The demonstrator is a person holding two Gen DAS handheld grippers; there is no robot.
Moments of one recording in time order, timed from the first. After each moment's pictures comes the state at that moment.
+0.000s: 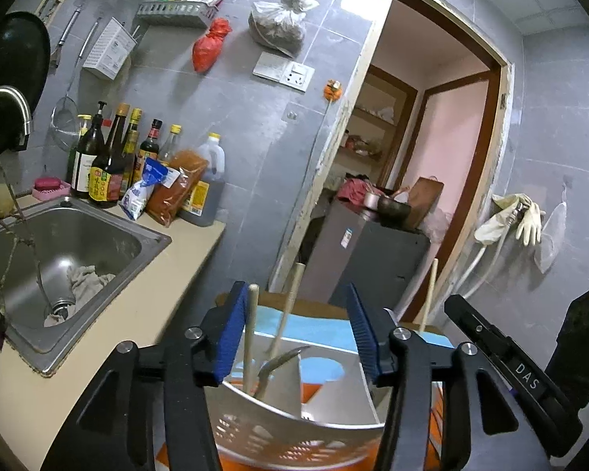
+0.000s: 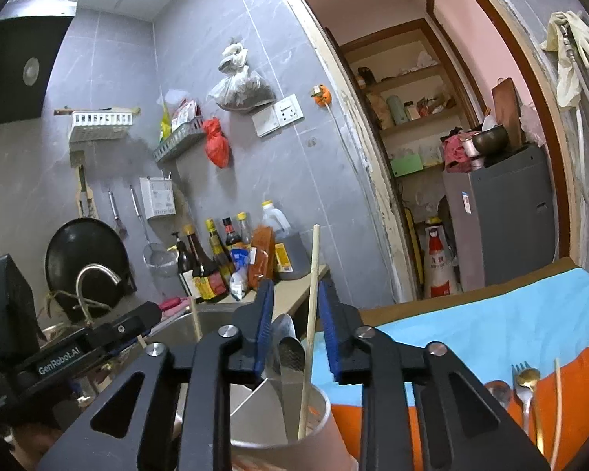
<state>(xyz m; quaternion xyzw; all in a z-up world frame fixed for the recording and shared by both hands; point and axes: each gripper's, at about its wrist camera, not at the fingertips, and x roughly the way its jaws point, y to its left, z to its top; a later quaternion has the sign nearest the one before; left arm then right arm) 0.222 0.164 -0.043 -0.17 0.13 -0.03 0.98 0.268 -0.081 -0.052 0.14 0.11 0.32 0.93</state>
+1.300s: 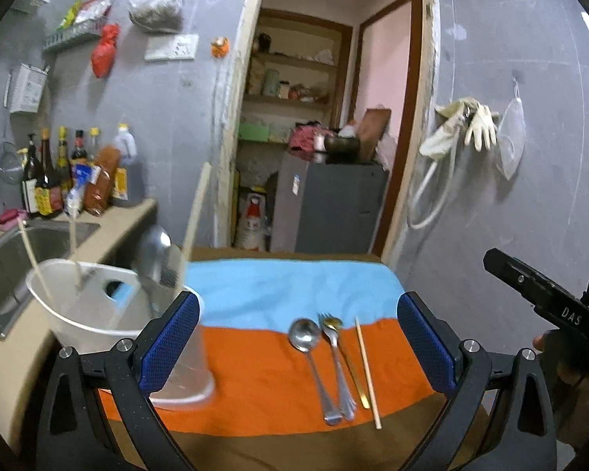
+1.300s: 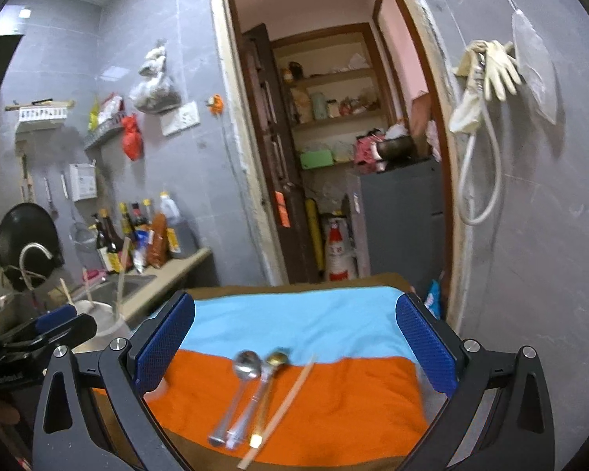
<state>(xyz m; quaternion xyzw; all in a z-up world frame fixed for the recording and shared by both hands) 0.220 -0.050 -0.056 -0.06 0.20 -0.08 0.97 0.258 -0.305 -0.048 0.08 0.17 0.19 0.97</state>
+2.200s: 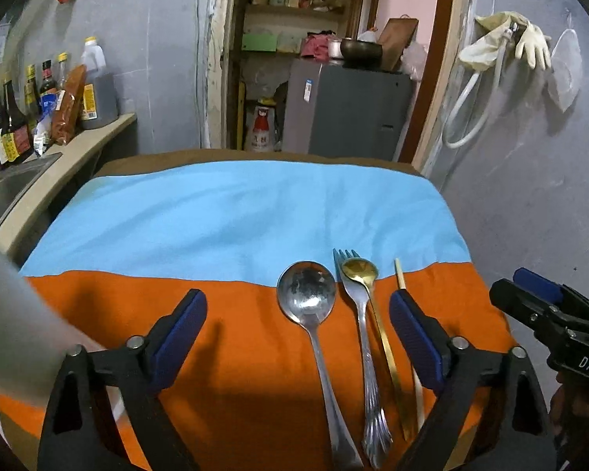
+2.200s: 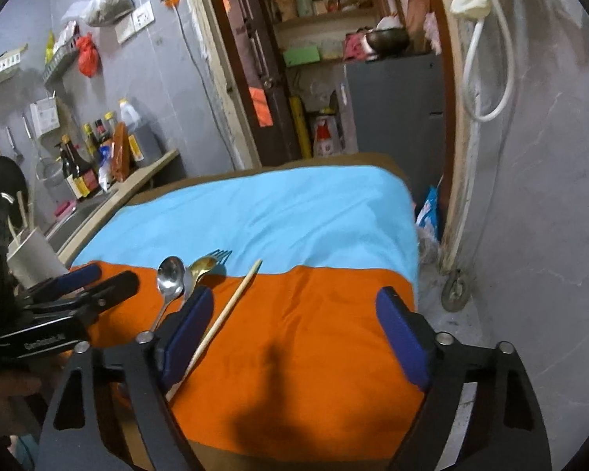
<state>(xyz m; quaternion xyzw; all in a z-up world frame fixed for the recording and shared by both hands) 0.339 -0.081 -0.152 -0.04 0.36 -0.06 0.93 0.345 -0.304 -0.145 0.06 0.35 0.20 0.91</state>
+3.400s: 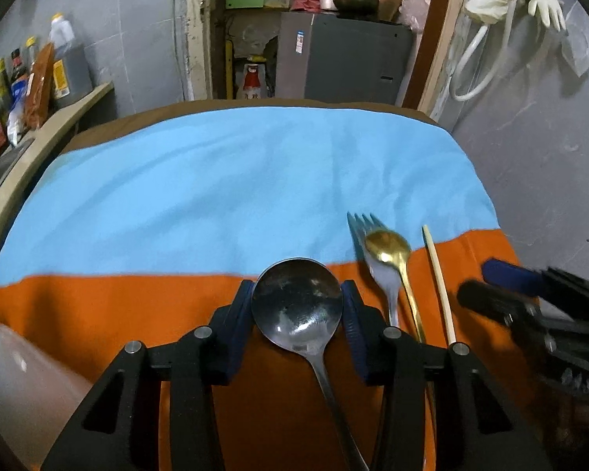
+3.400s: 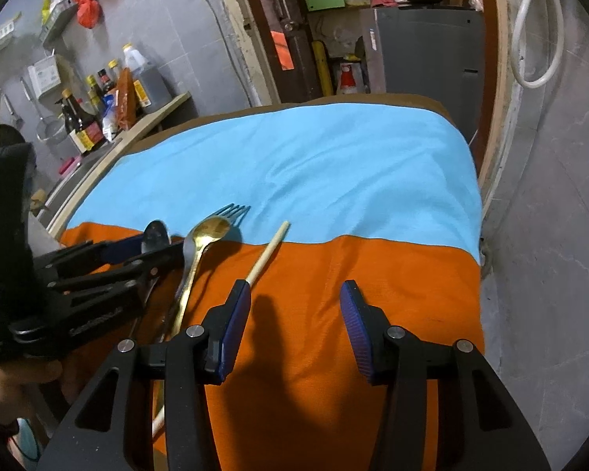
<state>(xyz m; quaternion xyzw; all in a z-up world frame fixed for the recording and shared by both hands) 0.374 -0.083 -0.187 -0.02 0.44 -0.08 0.90 0.379 -0.266 -0.171 0.03 0.43 0.24 0.87</state>
